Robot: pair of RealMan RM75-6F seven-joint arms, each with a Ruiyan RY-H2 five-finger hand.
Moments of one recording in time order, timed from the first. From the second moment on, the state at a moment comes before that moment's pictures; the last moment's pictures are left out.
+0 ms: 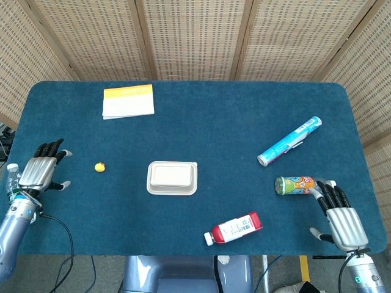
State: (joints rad) left arm -0.43 -1.20 -0.18 -1.48 1.15 0.96 0.19; right arm 0.10 -1.17 0.00 -1.60 -1.57 1.42 -0.08
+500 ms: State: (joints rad) left arm -0.57 -1.34 -0.18 -1.32 0.95 0.81 0.32; right arm 0.11 -1.17 0.00 -1.59 -1.56 1.41 -0.07
